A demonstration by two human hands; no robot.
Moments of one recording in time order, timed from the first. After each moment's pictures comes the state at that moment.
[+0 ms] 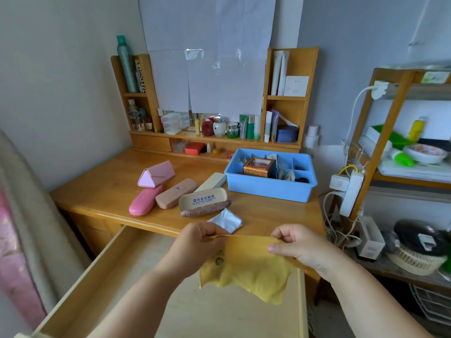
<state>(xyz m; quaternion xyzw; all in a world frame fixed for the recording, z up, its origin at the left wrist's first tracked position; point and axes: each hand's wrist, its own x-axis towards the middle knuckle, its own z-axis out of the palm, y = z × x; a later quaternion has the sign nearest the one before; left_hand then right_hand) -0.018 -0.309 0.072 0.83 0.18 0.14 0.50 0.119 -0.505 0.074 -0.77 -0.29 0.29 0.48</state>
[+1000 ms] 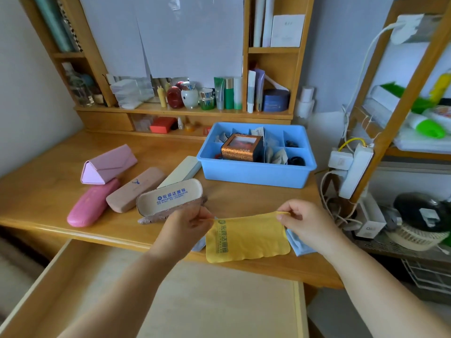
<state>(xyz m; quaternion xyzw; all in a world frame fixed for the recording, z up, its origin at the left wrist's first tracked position) 0.108 -0.253 0.006 0.89 0.16 0.16 0.40 0.238 -0.487 0.016 -0.87 -0.25 0.12 0.41</state>
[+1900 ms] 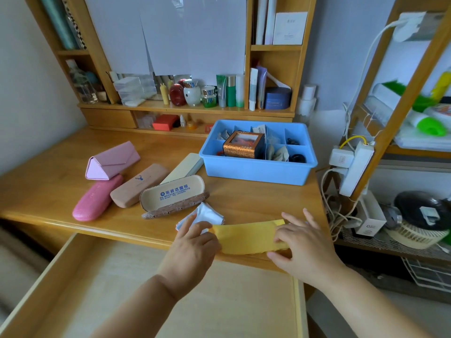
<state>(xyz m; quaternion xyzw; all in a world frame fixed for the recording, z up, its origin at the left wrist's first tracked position) 0.078 -0.272 -0.028 0.97 -0.07 0.25 0.00 0.208 -0.500 -0.025 -0.90 -0.42 -0.03 0.11</state>
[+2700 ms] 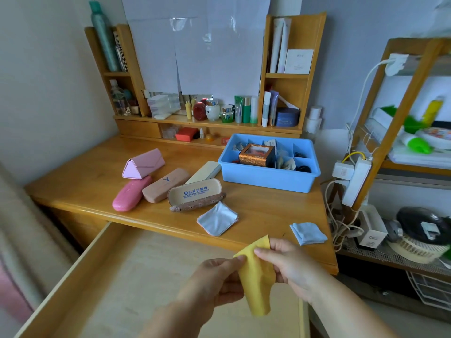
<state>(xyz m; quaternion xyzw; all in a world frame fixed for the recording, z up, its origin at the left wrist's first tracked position) 0.011 -0.340 0.005 0.56 0.31 -0.06 0.77 0.112 -0.477 0.035 -0.69 -0.15 0.41 0.58</state>
